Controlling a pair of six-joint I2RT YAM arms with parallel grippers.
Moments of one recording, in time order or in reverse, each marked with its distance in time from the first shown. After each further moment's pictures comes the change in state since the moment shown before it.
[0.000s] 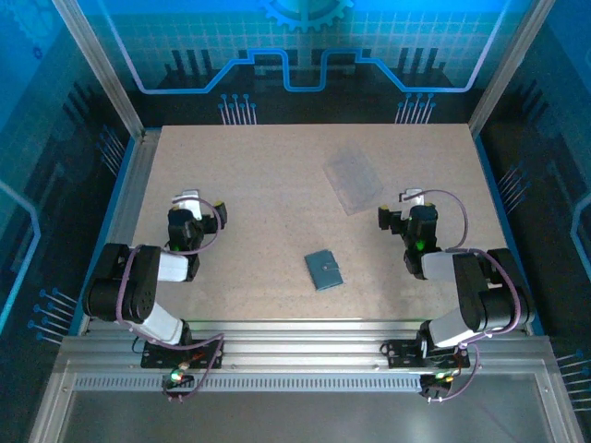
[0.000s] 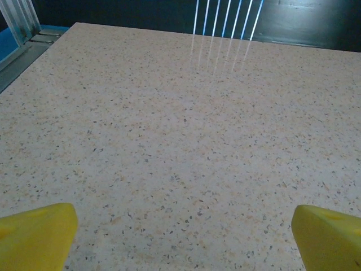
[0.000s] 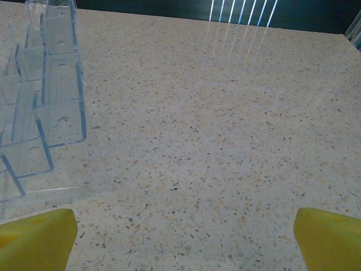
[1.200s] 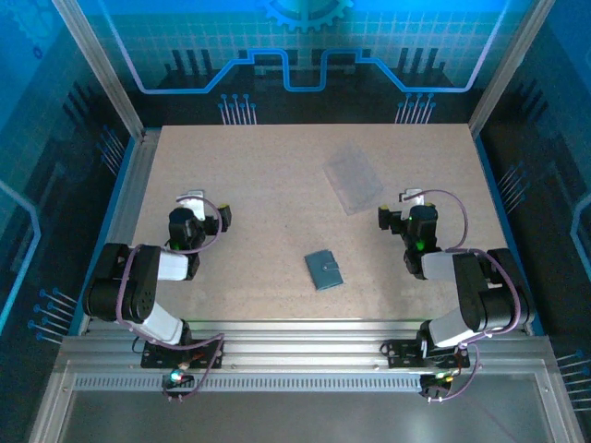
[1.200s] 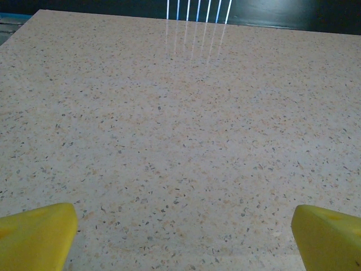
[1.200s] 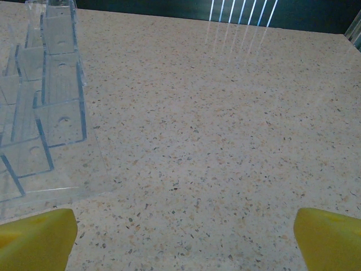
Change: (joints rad) left arm 0.000 0.000 0.013 -0.044 0.087 0.023; right arm 0.000 0.000 0.000 0.000 0.000 0.000
